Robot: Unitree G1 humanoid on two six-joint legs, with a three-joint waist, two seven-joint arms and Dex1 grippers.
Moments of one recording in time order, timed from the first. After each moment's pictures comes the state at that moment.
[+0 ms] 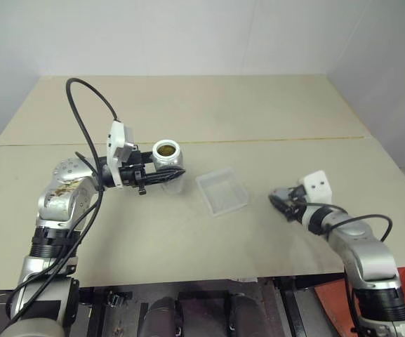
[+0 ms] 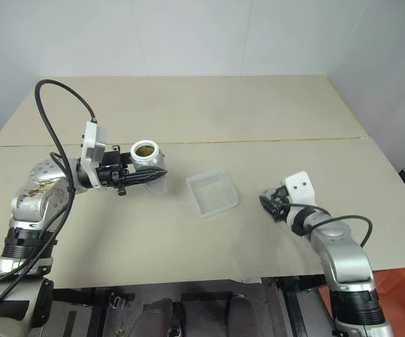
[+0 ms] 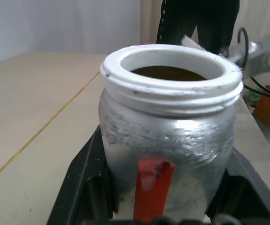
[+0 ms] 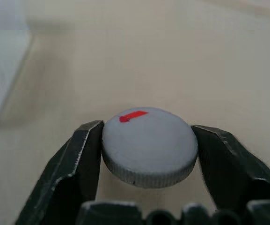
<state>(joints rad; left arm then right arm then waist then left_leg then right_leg) -0.60 0.59 0.05 0.09 -0.51 0.34 -1.23 -0.16 -0.53 -0.06 -0.24 0.28 0.66 0.40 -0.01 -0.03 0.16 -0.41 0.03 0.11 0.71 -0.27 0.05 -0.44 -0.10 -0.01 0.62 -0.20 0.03</state>
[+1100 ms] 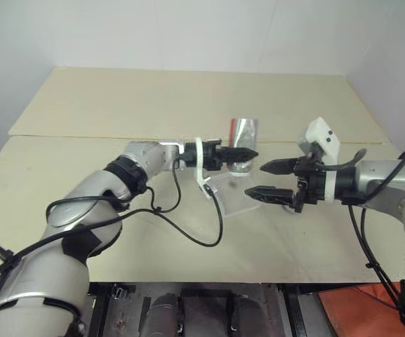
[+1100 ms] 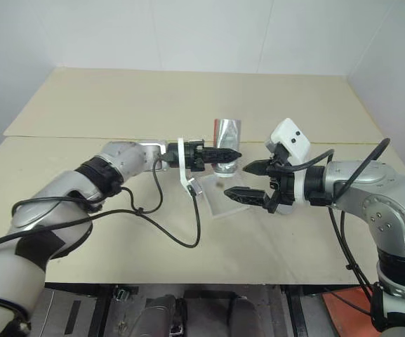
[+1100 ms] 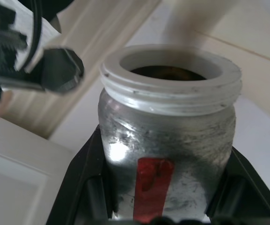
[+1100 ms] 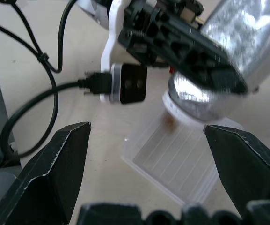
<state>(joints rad) -1.32 0.43 -0.99 0.85 1.63 -0.44 0.92 -0.59 -0.85 -0.16 -0.52 0.87 1.24 0.71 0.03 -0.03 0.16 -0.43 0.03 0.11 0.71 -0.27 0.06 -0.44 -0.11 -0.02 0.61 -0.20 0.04</state>
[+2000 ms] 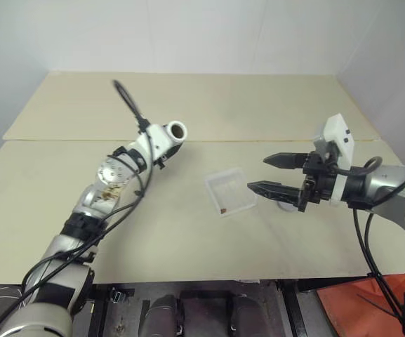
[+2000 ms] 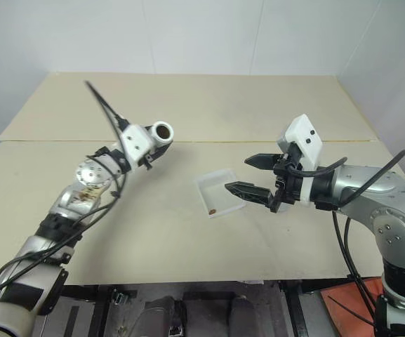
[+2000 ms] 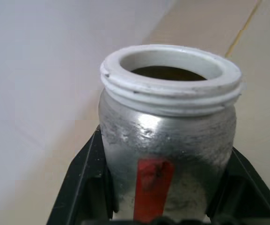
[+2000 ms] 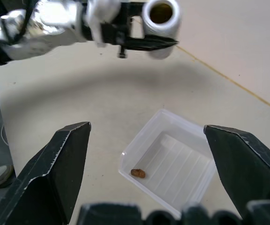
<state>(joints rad) -0.66 0.56 -0.17 0.23 -0.23 0.06 -0.52 -0.50 -0.84 -0.20 -0.55 0.89 1.07 0.69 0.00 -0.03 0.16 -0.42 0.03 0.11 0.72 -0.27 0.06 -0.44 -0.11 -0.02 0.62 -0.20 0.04</state>
